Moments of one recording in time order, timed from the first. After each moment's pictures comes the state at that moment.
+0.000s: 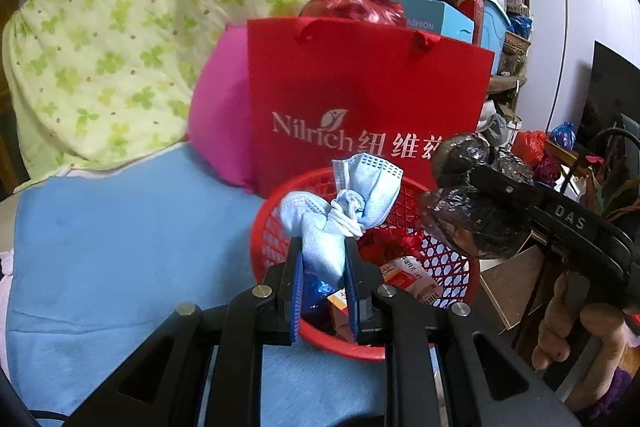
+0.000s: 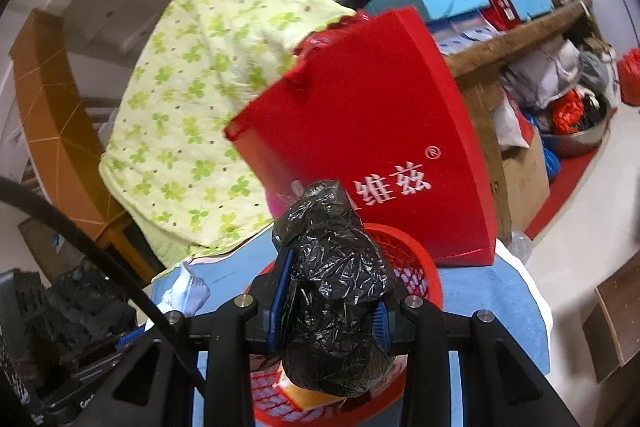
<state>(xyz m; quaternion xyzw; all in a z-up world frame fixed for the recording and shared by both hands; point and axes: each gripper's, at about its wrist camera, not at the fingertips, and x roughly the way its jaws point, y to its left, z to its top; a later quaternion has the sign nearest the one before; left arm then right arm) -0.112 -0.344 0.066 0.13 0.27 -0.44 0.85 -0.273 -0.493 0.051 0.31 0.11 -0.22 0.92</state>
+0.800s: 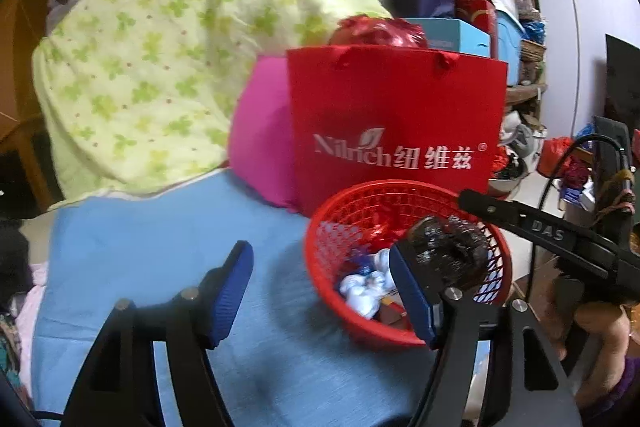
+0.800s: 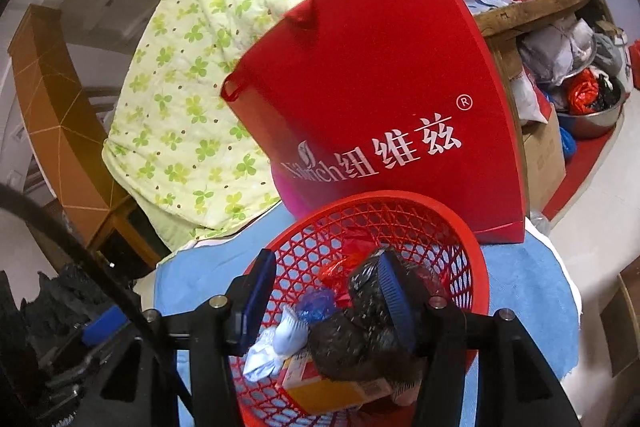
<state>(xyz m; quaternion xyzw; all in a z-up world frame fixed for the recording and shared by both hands) -0.120 -0.299 0.074 0.14 0.20 -0.38 0.89 -0.241 -0.478 0.031 0.31 0.14 -0.18 0.92</state>
